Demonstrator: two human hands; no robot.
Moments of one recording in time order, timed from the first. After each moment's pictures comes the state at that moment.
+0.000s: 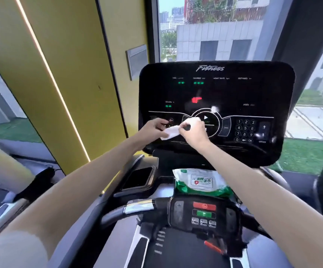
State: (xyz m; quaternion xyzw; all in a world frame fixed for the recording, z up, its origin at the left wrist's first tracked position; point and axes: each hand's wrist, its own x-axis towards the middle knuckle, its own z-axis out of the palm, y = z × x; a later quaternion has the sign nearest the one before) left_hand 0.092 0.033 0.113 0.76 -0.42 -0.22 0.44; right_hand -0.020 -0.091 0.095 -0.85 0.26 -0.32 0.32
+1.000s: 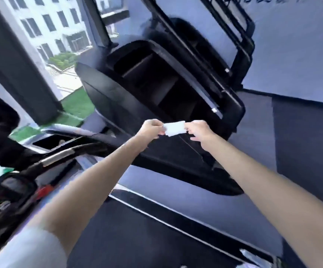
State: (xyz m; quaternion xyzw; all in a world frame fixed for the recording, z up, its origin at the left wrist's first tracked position) left_hand -0.511 0.040 0.007 0.44 -0.67 -0.56 0.19; right_hand -0.662 0.131 0.010 -0.27 0.76 -0.46 0.37
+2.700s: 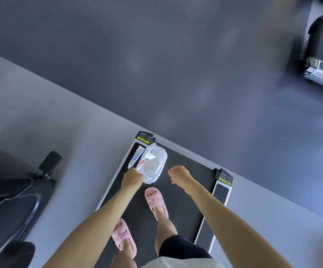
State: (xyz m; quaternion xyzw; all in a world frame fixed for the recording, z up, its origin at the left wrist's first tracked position) left_hand -0.825 0.536 -0.309 0.06 -0.88 -0.19 -0.43; right_hand -0.766 0.691 -0.281 0.32 0.77 -0.32 0.45
